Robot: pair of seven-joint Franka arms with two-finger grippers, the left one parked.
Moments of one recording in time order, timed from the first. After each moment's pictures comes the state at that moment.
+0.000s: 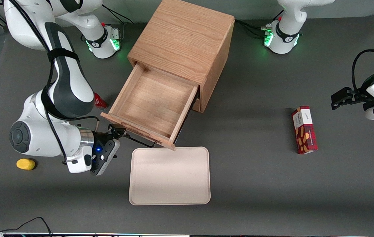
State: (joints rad) arm 0.26 0.61 -0.02 -1.20 0.37 1.73 -0.73
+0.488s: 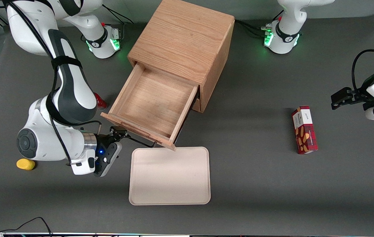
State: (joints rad) arm 0.26 0.65 -0.02 -1.20 0.38 1.73 -0.73
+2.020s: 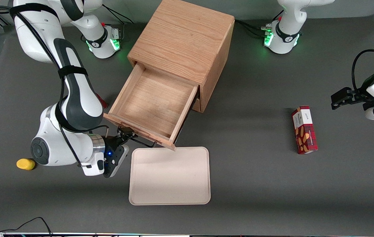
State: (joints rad) arm 0.27 0.69 -0.02 -1.20 0.44 1.73 -0.72
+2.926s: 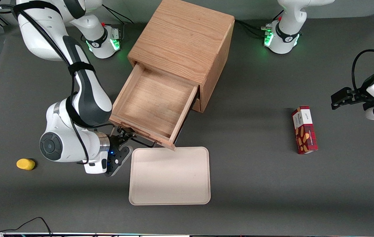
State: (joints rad) arm 0.30 0.68 -0.01 -1.20 0.29 1.73 -0.57
